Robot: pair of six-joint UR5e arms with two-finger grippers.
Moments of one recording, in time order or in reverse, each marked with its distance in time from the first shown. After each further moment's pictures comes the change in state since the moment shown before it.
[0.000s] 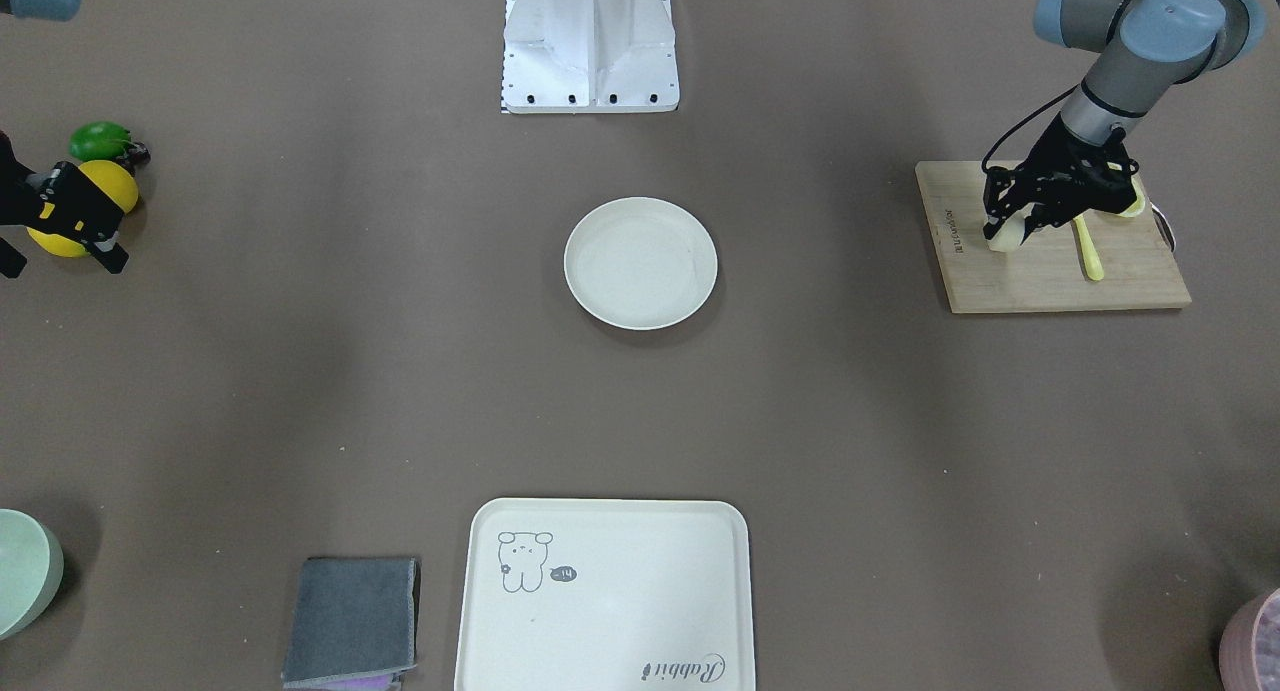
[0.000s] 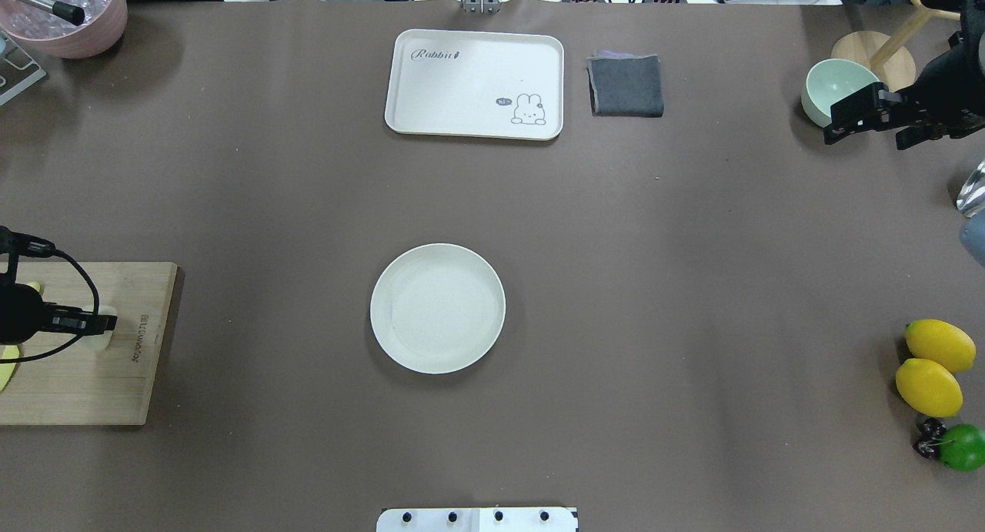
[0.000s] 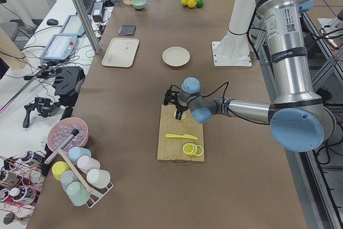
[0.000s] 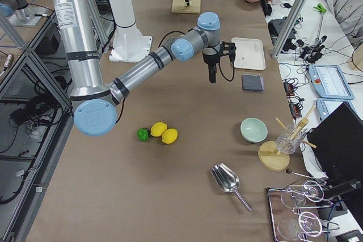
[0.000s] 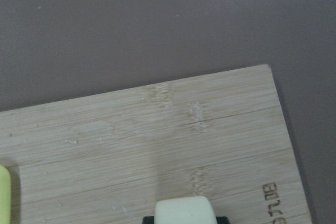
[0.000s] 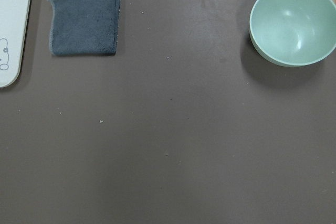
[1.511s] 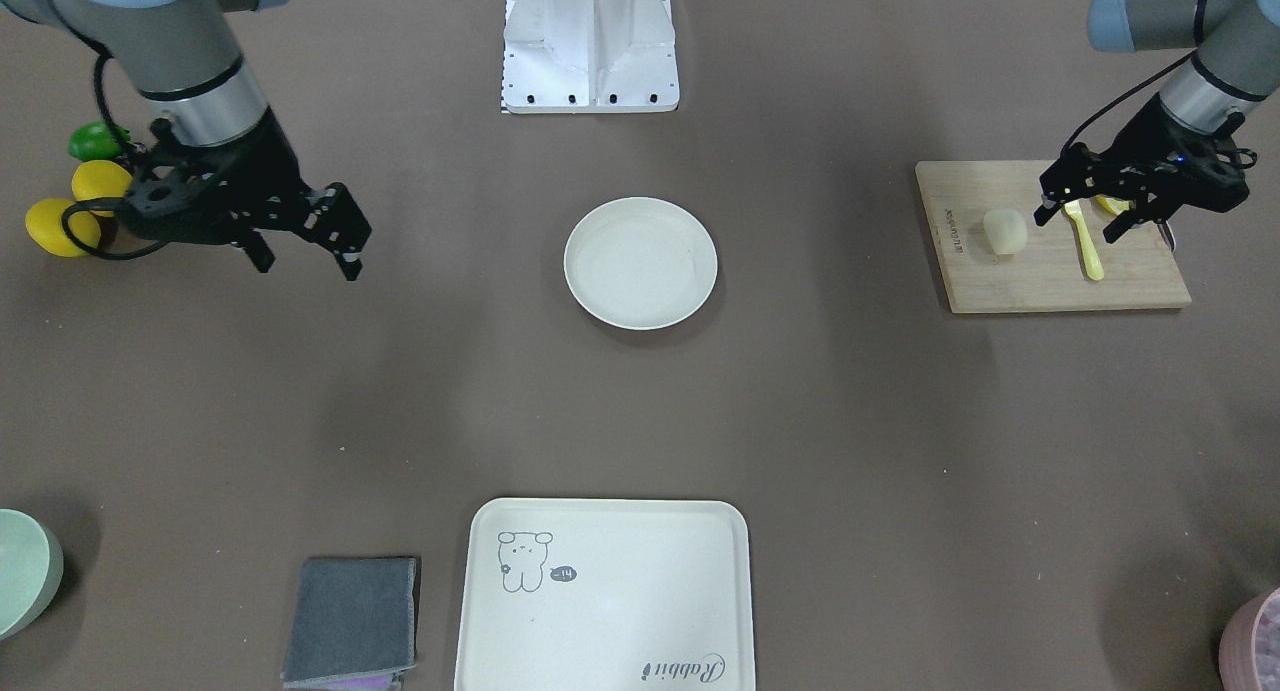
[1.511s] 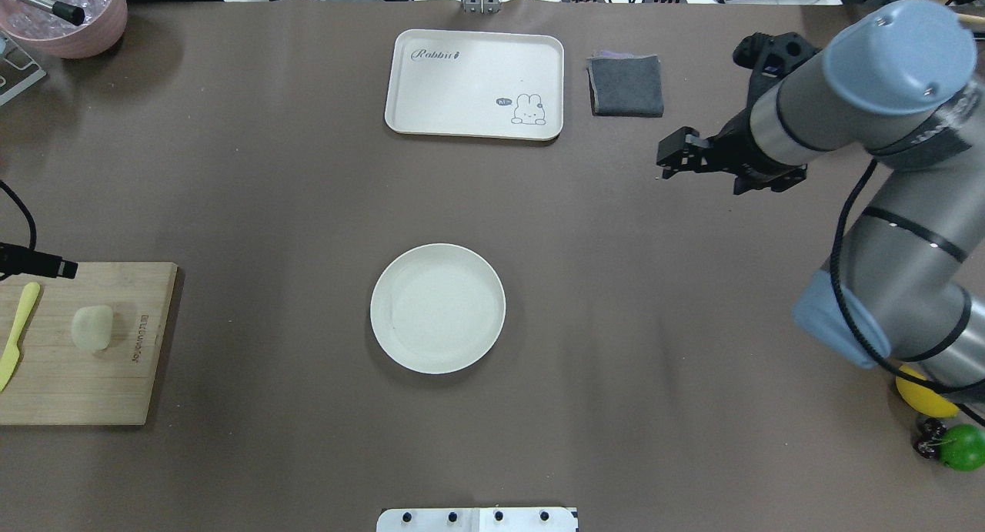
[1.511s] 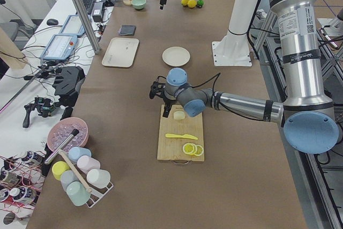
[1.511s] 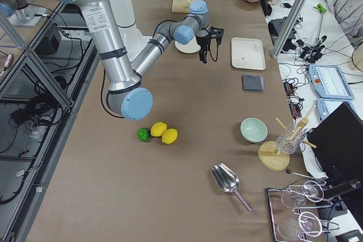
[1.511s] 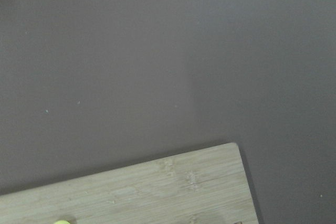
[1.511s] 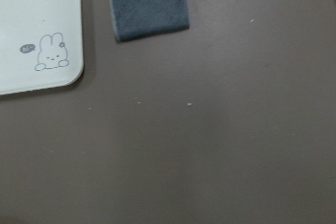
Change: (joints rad) left arm -0.232 -0.028 -0.047 0.154 -0.198 0.145; right arm -0.275 0.162 -0.022 -0.003 -0.201 0.379
